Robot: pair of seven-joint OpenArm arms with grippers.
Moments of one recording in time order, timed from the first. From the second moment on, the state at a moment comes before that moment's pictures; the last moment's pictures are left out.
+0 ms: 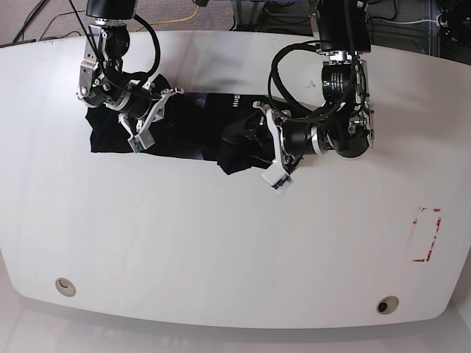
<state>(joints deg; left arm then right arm) -4.0 4.5 -3.7 94.8 -53.8 -41.8 83.5 -9.5 9.1 14.3 87.5 34.7 40.1 -55.0</state>
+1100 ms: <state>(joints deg) -16.0 -0.3 -8.3 95.2 -48.3 -41.8 83.6 -9.4 9.1 14.3 87.3 34.7 40.1 -55.0</state>
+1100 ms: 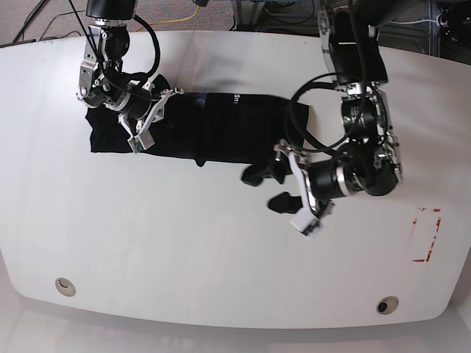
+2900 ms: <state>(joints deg) -7.7 -2.7 22.0 79.3 -13.8 -41.8 50.0 -9.4 9.1 14.5 87.3 34.7 40.1 -54.9</state>
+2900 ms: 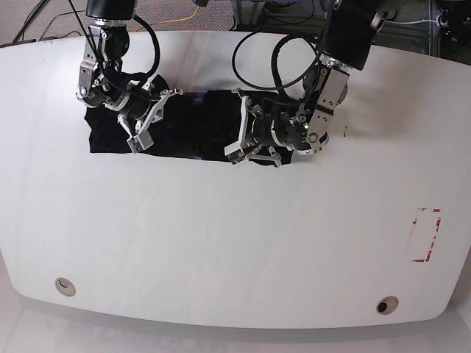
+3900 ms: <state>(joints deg) -5.0 -11.2 11.3 101.7 -12.6 -41.6 55.8 -8.7 9.0 14.5 87.3 34.3 40.1 -55.3</state>
